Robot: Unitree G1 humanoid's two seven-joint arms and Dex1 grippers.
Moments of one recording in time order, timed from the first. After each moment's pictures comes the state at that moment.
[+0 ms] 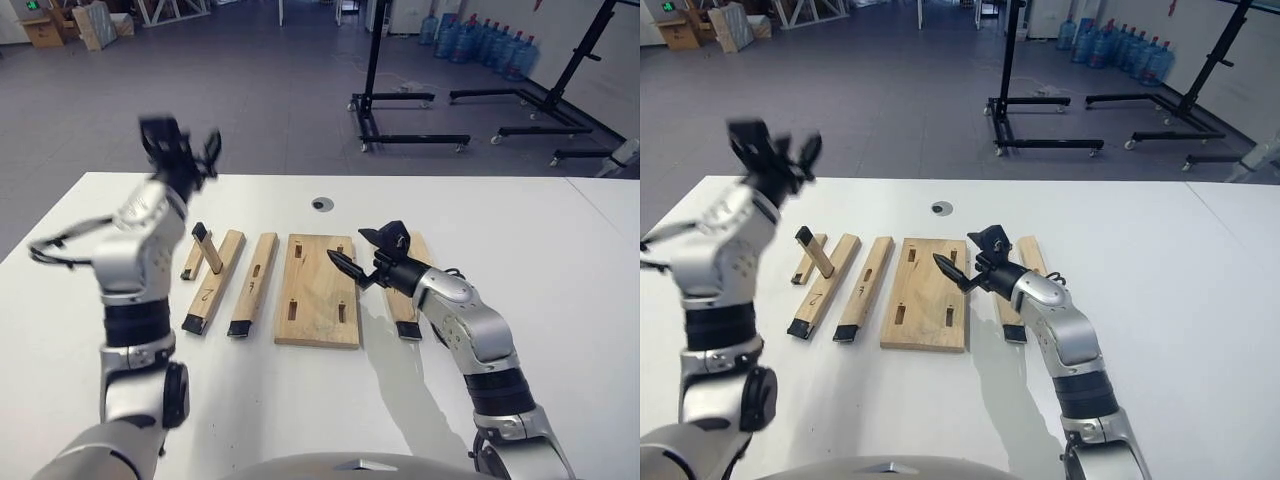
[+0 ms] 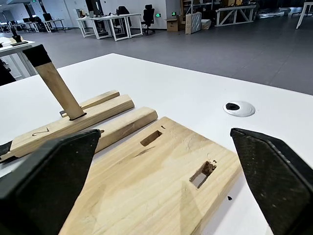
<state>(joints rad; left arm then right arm) -0.76 0.35 0.29 -0.30 -0.41 0.79 -0.03 -0.26 -0.25 0.08 -0.14 0.31 0.52 0.52</state>
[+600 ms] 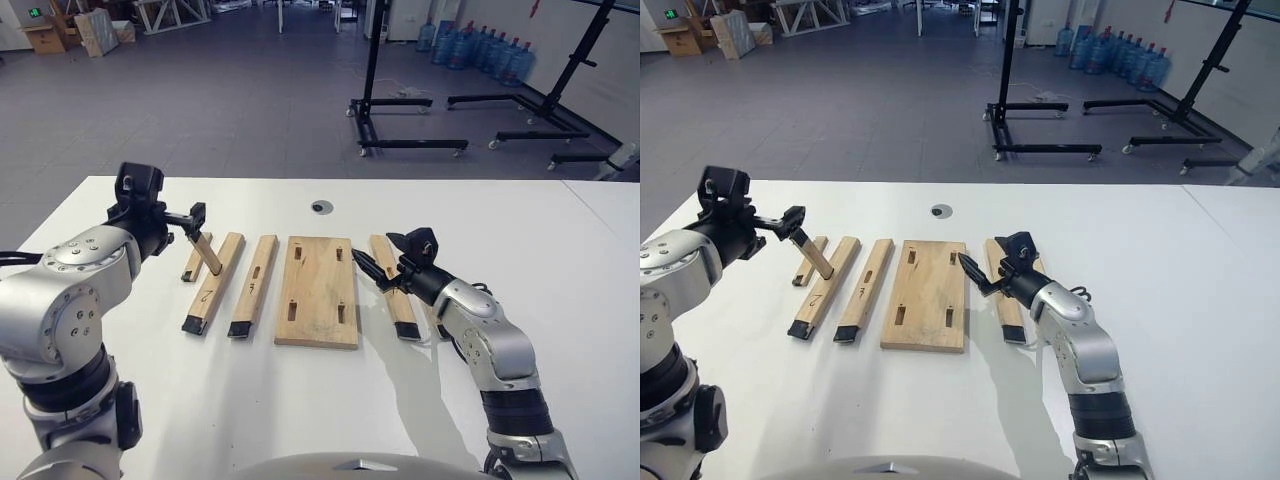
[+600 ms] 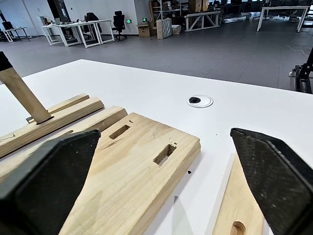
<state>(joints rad) -0.45 0.53 0.35 -0.74 -0.51 1.60 0.03 -0.16 -0.26 -0.01 -0.21 0.32 0.51 0.46</state>
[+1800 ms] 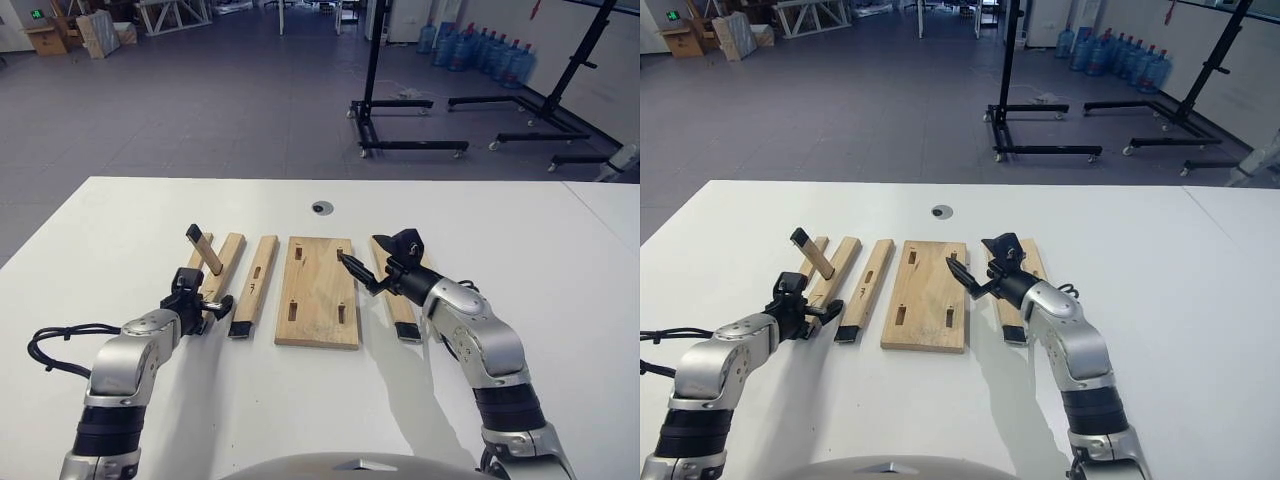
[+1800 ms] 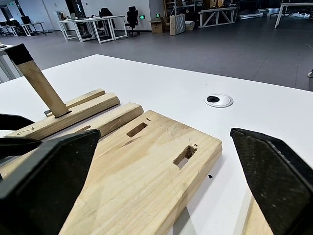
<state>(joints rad) -0.05 0.41 0.09 -0.22 -0.26 0.96 -0.23 -0.18 -0.26 0.05 -0.19 0.32 0.52 0.48</state>
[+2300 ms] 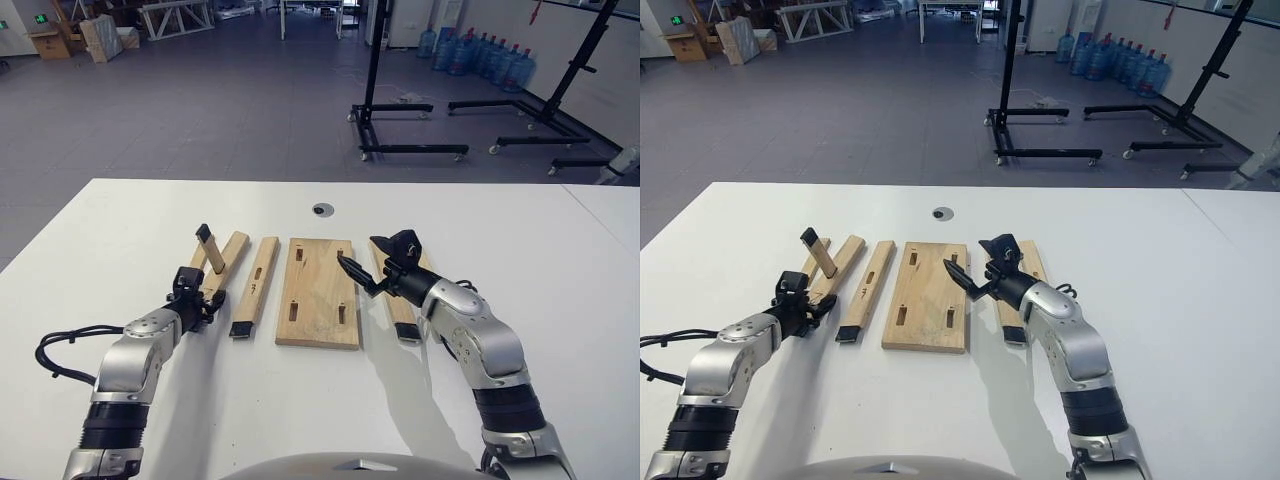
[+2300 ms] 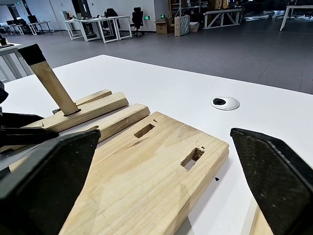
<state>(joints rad) -0.07 0.40 0.05 -0.07 -0.21 0.75 -0.27 -0.18 -0.27 0.06 -0.20 0.32 0.53 0.49</state>
